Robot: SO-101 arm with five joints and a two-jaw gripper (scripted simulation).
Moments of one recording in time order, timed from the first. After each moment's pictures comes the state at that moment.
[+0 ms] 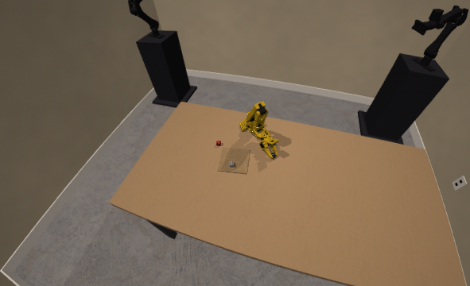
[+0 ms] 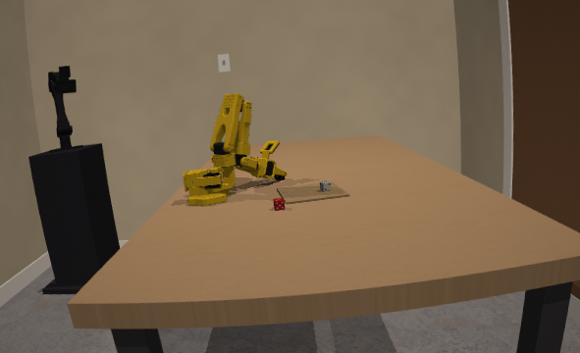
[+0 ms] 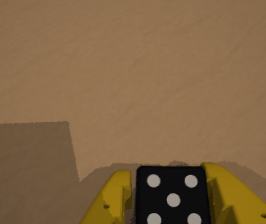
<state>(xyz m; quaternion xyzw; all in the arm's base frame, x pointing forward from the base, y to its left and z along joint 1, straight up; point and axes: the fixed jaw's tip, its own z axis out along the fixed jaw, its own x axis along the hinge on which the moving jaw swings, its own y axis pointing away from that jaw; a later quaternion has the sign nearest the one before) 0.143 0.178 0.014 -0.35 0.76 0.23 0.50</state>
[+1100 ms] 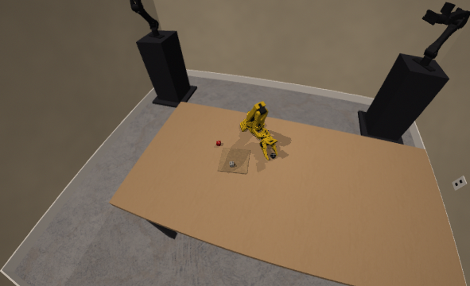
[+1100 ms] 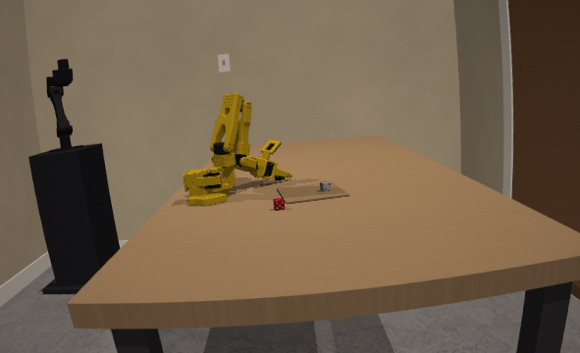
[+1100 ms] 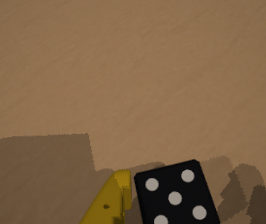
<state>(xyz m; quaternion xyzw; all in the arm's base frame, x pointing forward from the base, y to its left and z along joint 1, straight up) 0.142 0.178 0.016 -0.31 0.77 0.26 0.49</state>
